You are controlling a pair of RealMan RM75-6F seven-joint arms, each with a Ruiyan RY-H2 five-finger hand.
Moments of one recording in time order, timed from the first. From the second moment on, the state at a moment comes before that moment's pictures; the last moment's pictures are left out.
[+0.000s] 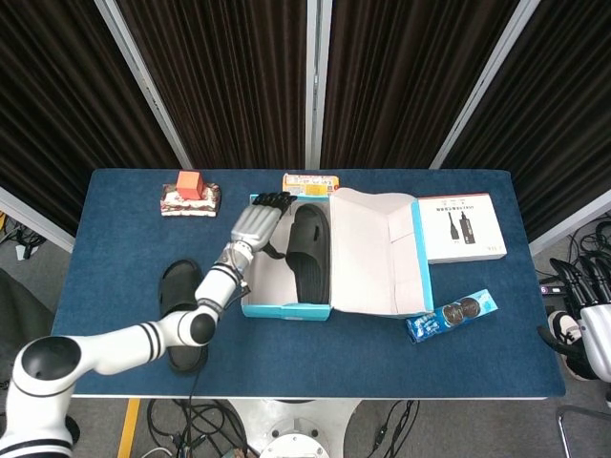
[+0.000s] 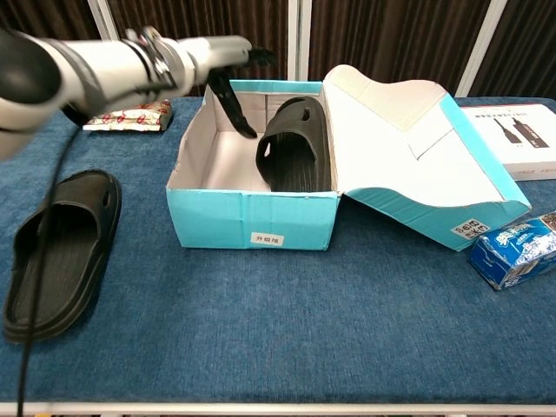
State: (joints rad) left arm -1.08 -1.68 -0.40 -1.22 0.67 0.70 0.46; right arm 0.08 -0.87 0.07 -1.70 -1.60 1.55 0.07
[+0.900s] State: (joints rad) left arm -0.76 -1.05 -0.13 -1.74 0.59 0.60 0.25; right arm 0.12 -0.91 0.07 -1.64 -1.62 1.52 0.12
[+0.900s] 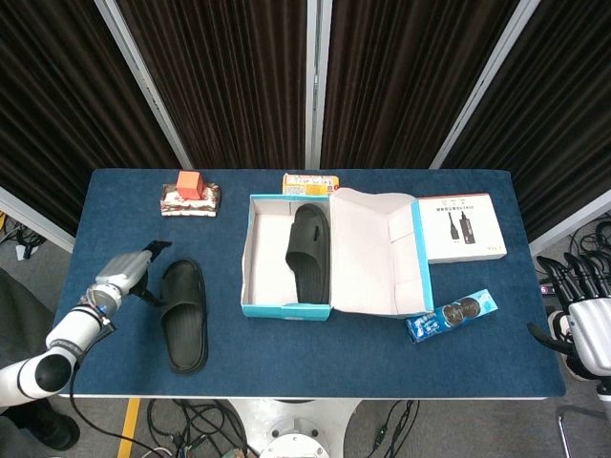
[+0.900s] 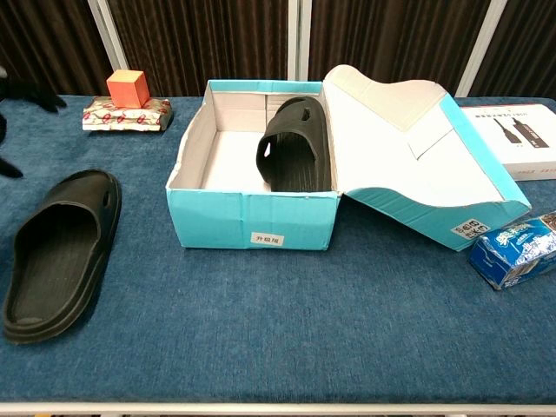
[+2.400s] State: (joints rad) left arm -0.60 -1.13 -0.24 -1.68 0.71 0.86 -0.30; right arm 0.10 -0.91 0.06 -1.65 -1.63 1.55 0.12
